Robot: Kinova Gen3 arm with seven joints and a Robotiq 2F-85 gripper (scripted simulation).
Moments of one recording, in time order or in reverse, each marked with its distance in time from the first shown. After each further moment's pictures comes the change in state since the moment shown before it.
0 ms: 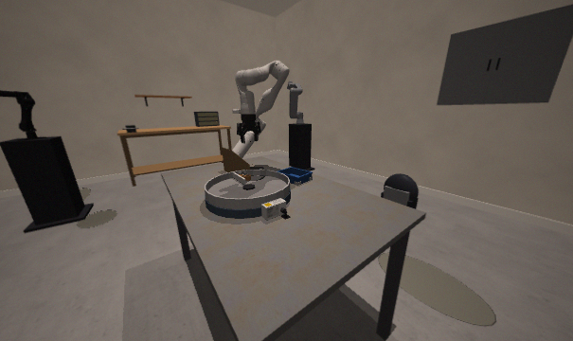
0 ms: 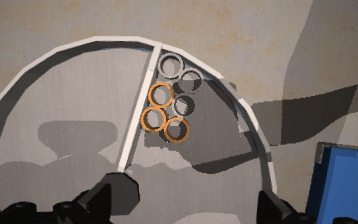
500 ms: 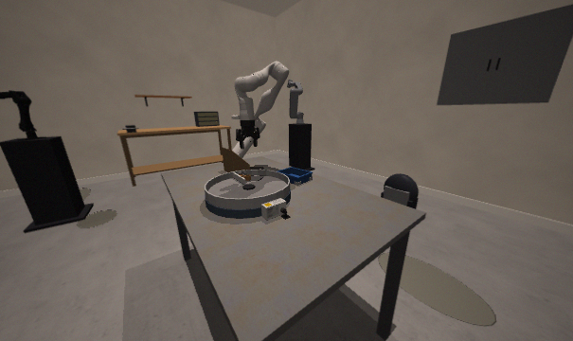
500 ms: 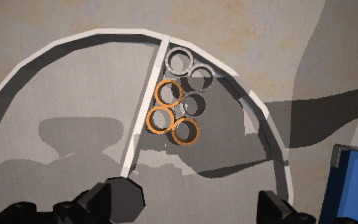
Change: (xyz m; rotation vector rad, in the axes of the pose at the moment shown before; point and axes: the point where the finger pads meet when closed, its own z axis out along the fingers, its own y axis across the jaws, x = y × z) arm -0.001 -0.010 0.030 0.008 -0.006 -0.005
